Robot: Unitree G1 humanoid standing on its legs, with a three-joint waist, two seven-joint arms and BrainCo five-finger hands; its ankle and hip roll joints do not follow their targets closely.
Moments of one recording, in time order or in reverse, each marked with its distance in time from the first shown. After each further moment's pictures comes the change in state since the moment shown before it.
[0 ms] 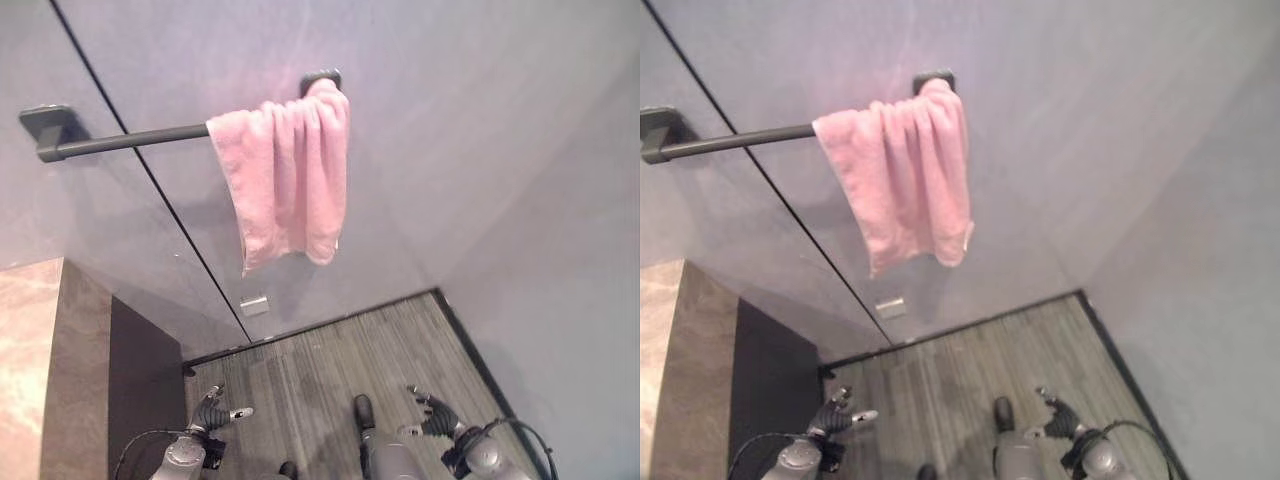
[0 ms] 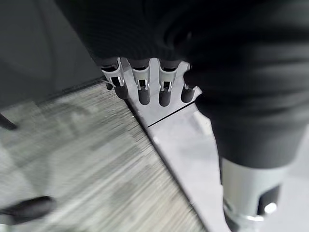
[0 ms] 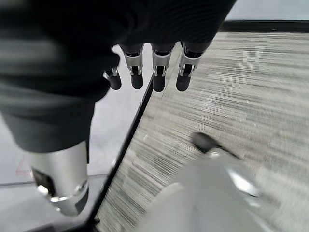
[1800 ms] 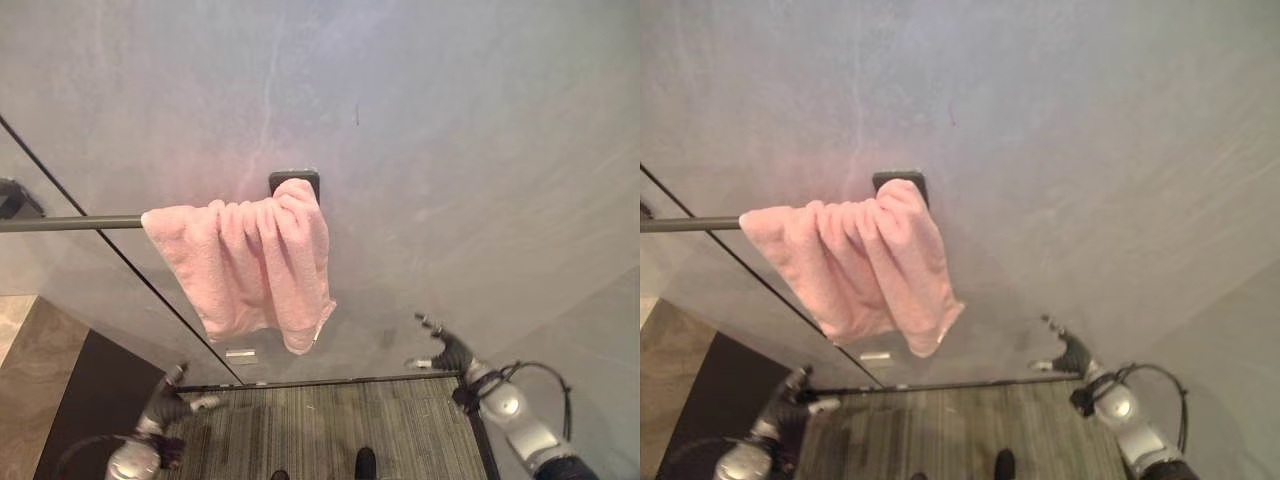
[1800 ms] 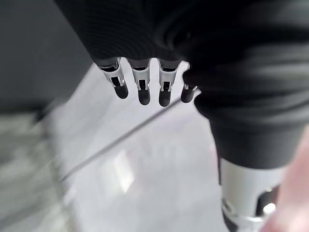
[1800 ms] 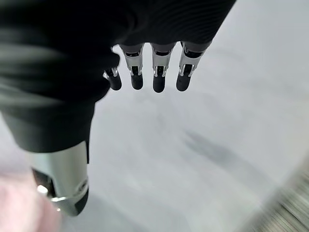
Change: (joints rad) left arm 0.215 0.250 0.212 -0.510 0.005 -0.024 -0.029; right arm -0.127 -0.154 -0.188 -0.415 -0.008 -0.004 -0.029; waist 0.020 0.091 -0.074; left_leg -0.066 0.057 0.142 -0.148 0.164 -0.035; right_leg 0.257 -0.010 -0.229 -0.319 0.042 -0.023
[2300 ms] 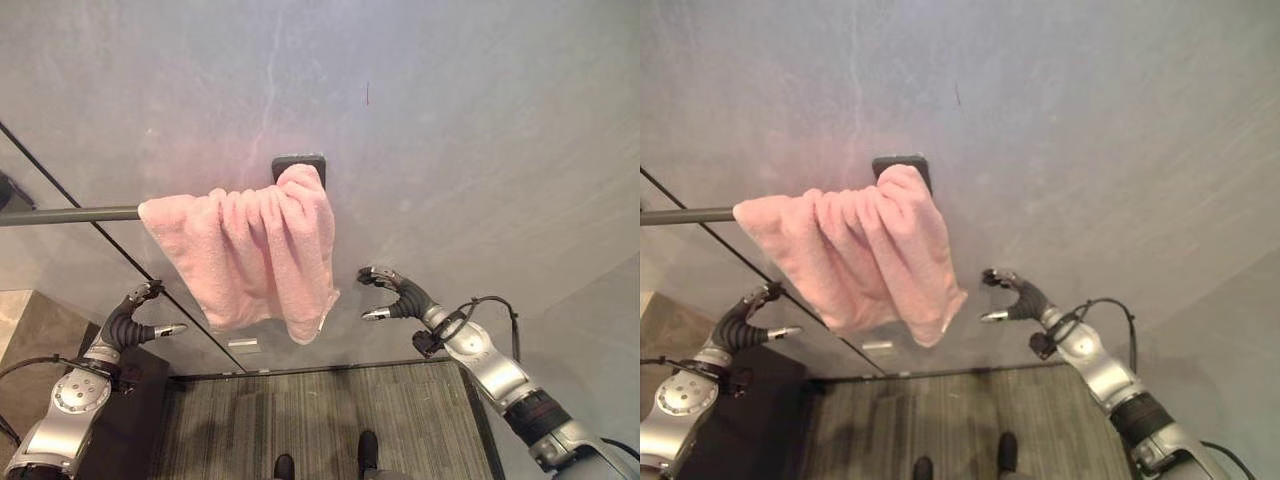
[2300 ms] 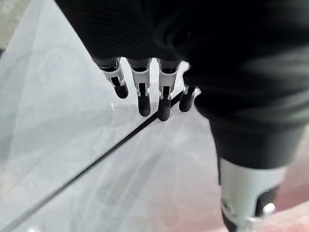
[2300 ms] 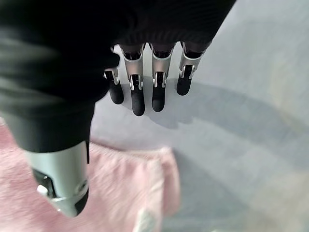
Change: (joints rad) left arm -0.176 0.264 -0.026 -0.163 -0.133 0.003 -0.094; right arm -0.327 0.021 0.292 -0.084 0.282 0.057 0.124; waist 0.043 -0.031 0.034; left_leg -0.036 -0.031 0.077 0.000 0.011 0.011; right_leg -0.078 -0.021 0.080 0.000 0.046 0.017
